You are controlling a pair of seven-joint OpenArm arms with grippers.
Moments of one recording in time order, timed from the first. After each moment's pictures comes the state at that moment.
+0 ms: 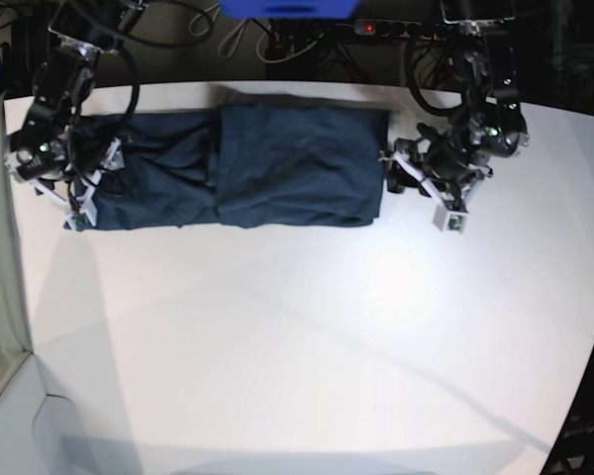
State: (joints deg) left arm 9.6 -3.2 -12.0 93.5 -16.9 -21.8 51.5; right arm -3.2 2.9 28.5 98.6 -4.3 40.1 -73.2
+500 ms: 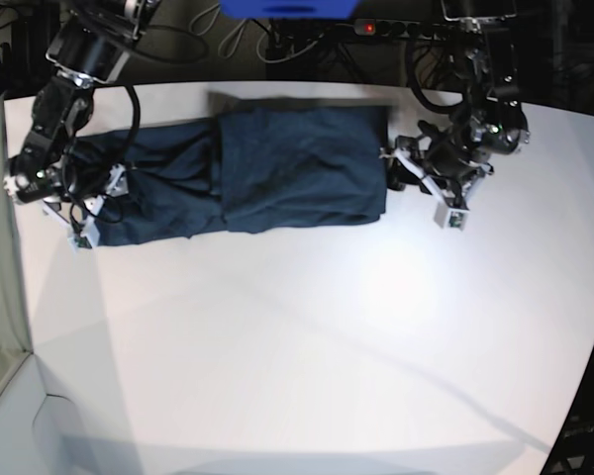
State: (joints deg) left arm 10.3 -3.3 -12.0 94.0 -17.0 -21.8 51.5; right arm 2.3 2.9 28.9 88.9 -2.4 39.9 -71.2
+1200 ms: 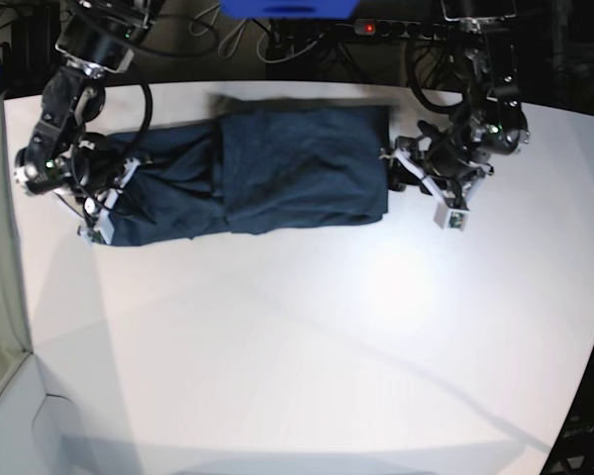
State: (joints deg) left arm 10.3 -3.3 -12.0 93.8 -16.9 -21.8 51.3; right arm 0.0 0.9 28.5 92.5 0.5 39.9 -72.0
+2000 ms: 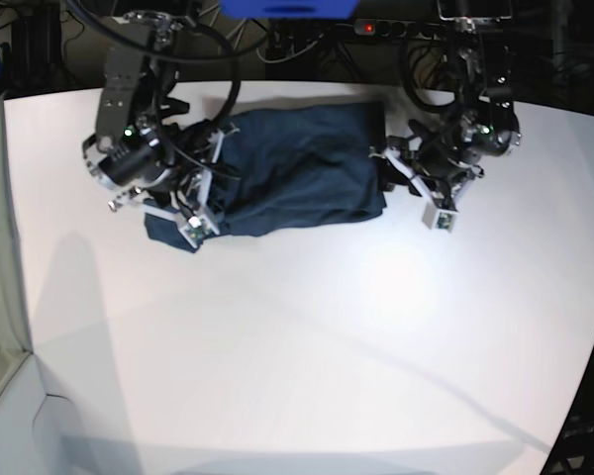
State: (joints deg) left arm 10.3 -3.0 -9.5 93.7 -16.9 -21.8 50.8; right arm -6.5 -8.8 5.6 115.5 -1.6 40.1 -83.0
